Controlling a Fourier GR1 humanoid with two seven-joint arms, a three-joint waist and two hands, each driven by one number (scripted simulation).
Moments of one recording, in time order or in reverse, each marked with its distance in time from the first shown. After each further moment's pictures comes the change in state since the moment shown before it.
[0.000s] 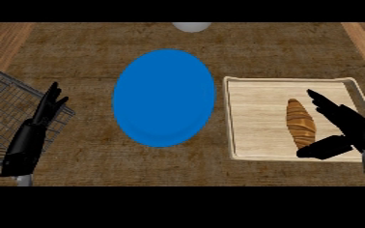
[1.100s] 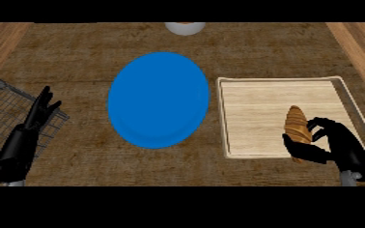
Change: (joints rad) left arm 0.041 -0.009 0.045 -0.027 -0.026 -0.014 0.010; right arm 0.135 0.065 0.118 -0.145 0.491 -0.337 0.174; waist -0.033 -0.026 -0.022
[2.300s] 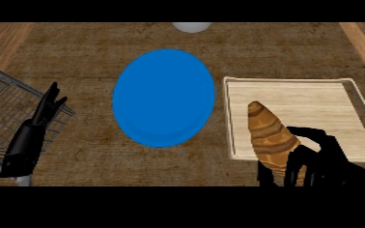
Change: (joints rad) left arm -0.034 -0.022 -0.013 0.010 -0.022 -0.015 0.003; right arm -0.088 0.236 0.472 -0.765 0.970 0.120 0.461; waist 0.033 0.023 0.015
